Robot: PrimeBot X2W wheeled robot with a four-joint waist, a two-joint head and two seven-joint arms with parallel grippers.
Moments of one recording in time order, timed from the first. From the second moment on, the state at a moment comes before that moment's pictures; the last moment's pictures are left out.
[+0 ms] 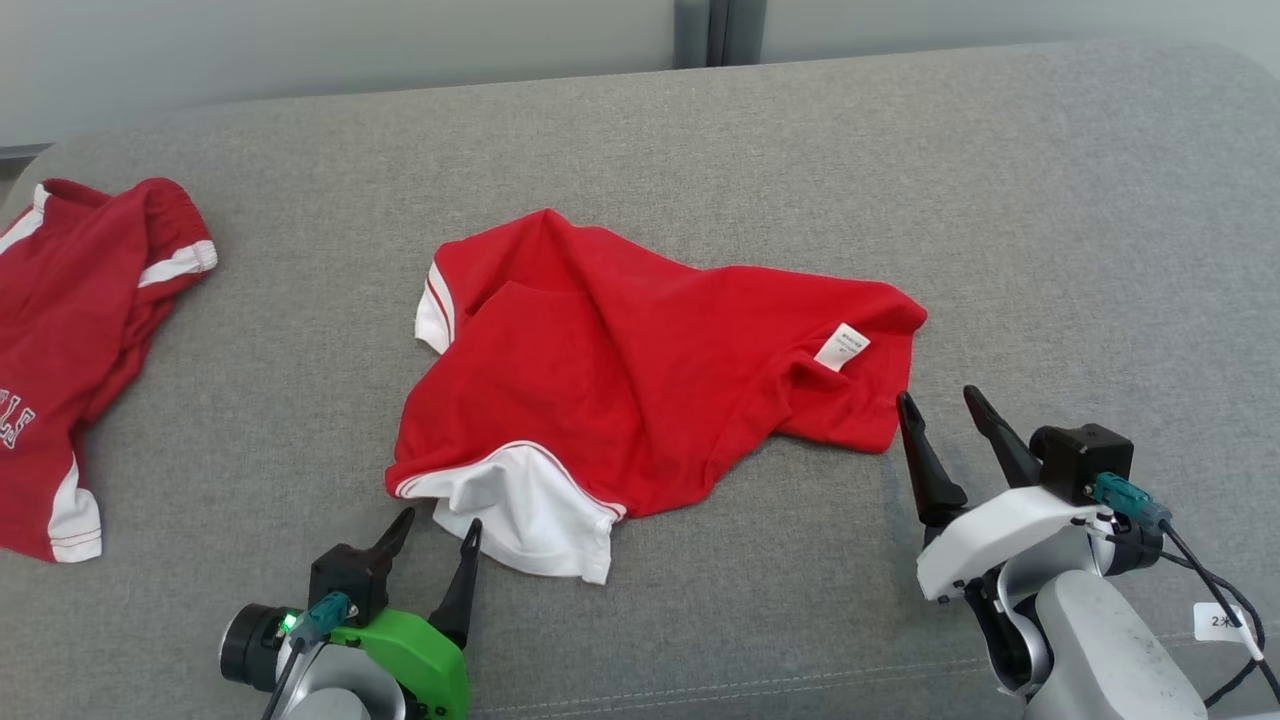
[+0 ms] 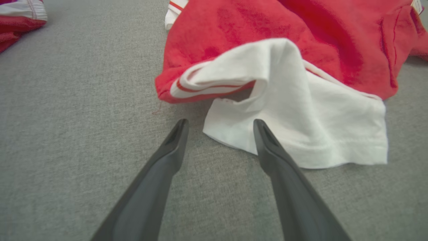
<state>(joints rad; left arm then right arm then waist) -0.23 0.14 -0.32 0.65 -0.26 -0.13 -0.26 -0.28 -0.09 0.13 0.47 0.31 0.13 -0.22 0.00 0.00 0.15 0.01</state>
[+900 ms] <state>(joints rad) -0.27 0.15 -0.39 0.71 -0.33 -0.13 -0.26 -0.27 -0.09 0.12 0.47 0.30 0.13 -0.23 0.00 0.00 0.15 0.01</state>
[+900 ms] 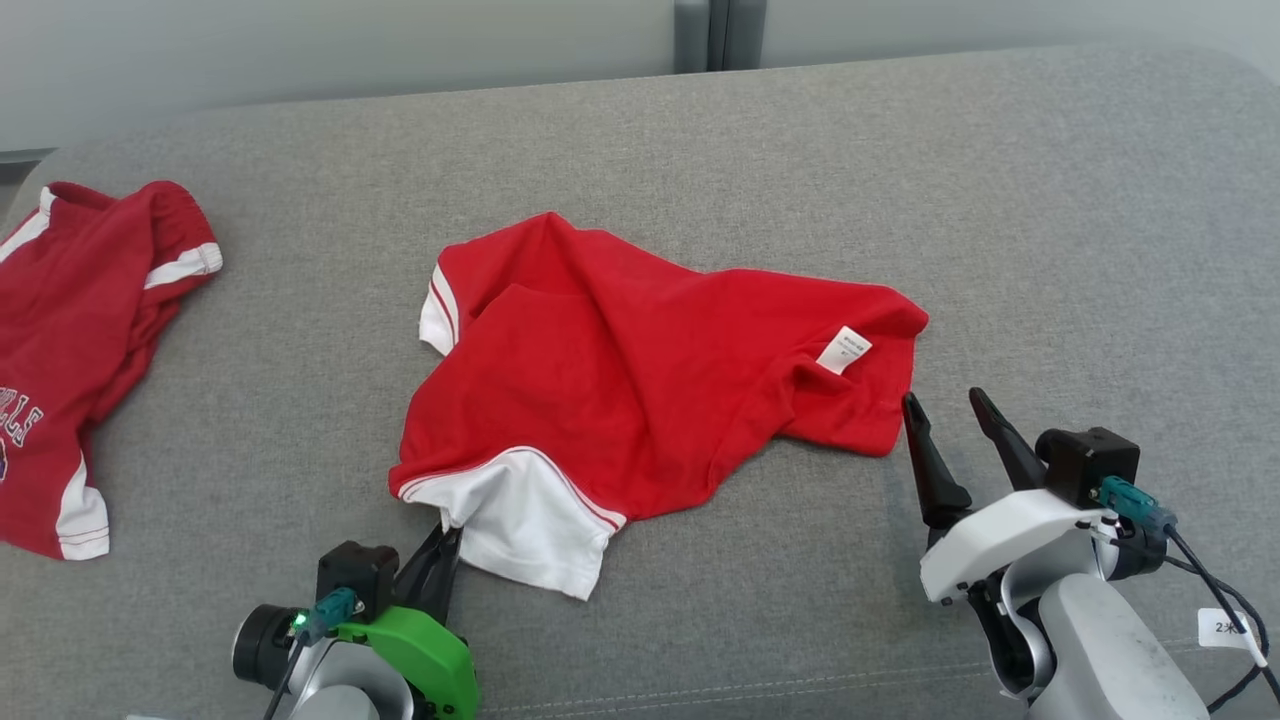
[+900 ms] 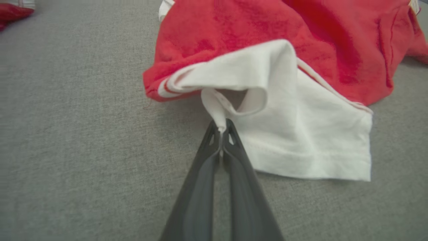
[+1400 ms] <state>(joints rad) -0.16 0.14 -0.33 0.57 -0.30 -0.10 -0.26 -0.25 -0.08 0.12 0.47 0.31 0.13 -0.23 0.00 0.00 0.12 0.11</state>
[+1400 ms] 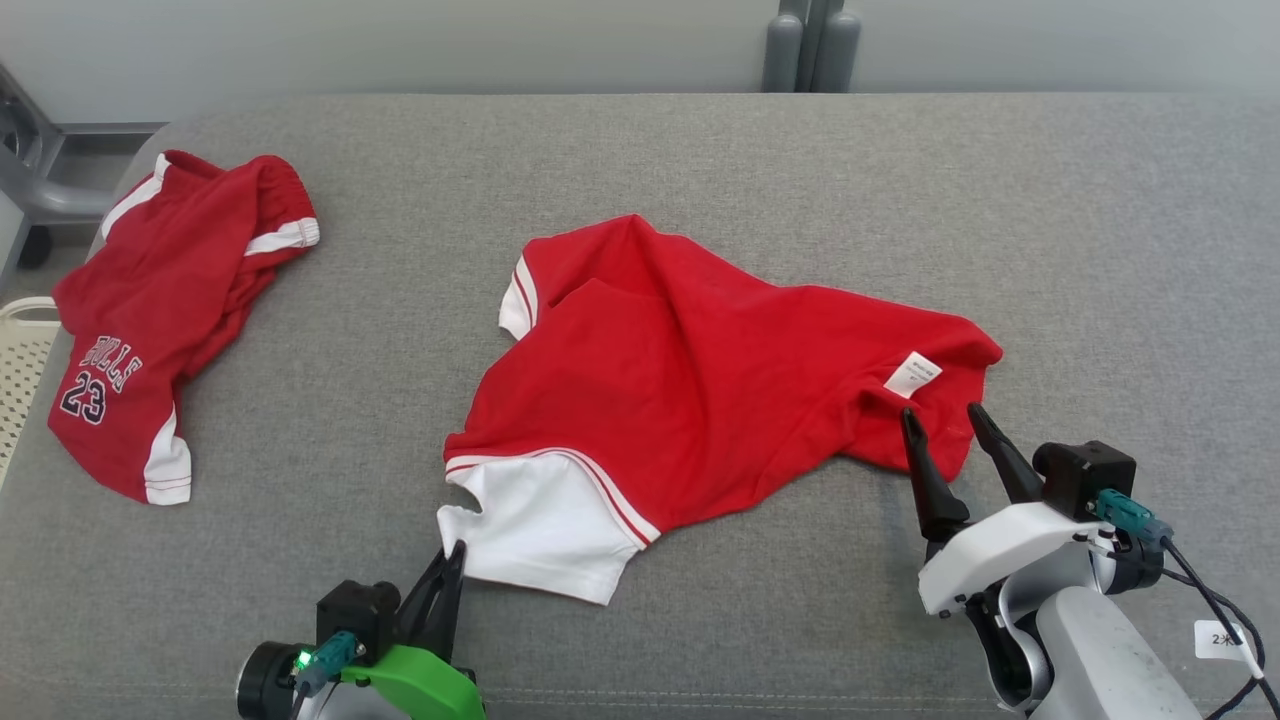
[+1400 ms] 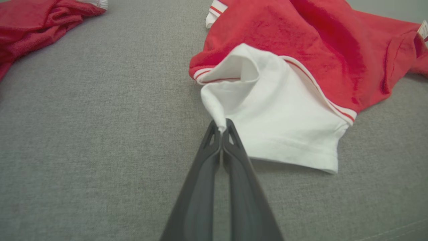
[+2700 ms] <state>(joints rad) -0.05 0.06 -0.13 0.20 -0.19 -0.05 -0.26 -0.29 -0.14 0.00 0.59 0.29 0.13 -0.16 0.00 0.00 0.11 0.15</state>
